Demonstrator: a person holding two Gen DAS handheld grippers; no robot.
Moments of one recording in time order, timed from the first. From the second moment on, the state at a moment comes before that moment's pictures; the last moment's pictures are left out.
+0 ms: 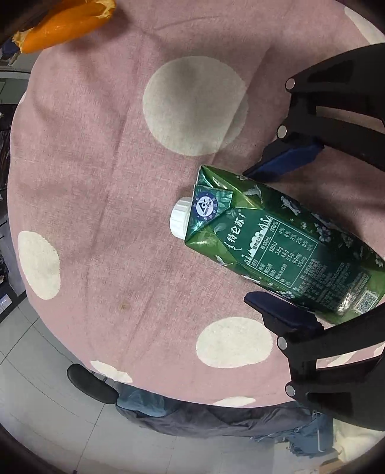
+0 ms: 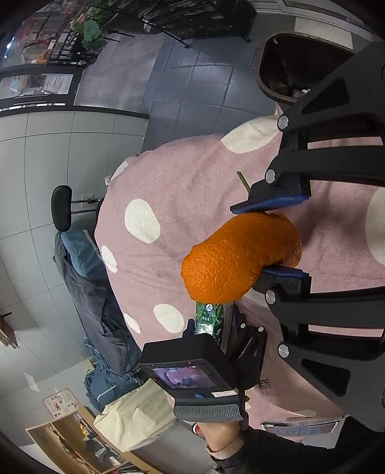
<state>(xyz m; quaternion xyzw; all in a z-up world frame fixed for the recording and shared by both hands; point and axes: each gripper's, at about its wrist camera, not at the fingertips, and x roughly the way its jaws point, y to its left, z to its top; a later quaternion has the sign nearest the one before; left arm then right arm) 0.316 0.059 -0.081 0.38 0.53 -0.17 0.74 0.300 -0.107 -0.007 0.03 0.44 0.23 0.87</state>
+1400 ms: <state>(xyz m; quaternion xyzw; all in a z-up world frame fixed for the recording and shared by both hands) 0.179 -0.045 0.022 -0.01 0.30 -0.21 0.93 0.238 -0.337 -0.061 0.16 0.42 0.00 0.89</state>
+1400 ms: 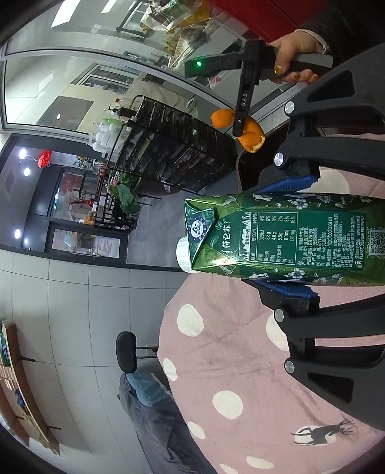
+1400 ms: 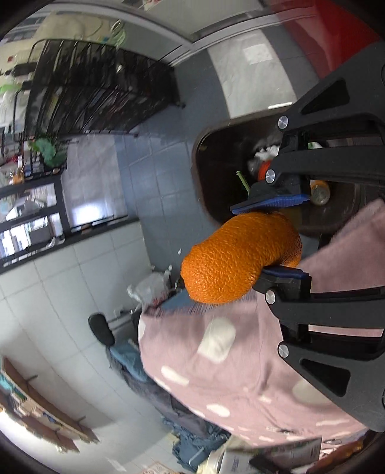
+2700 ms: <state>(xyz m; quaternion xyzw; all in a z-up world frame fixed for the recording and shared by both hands) 0.184 -0.146 0.025 0.01 0.30 -0.31 0.90 0.250 -0.412 -0.213 0.21 0.53 -0.10 0.81</state>
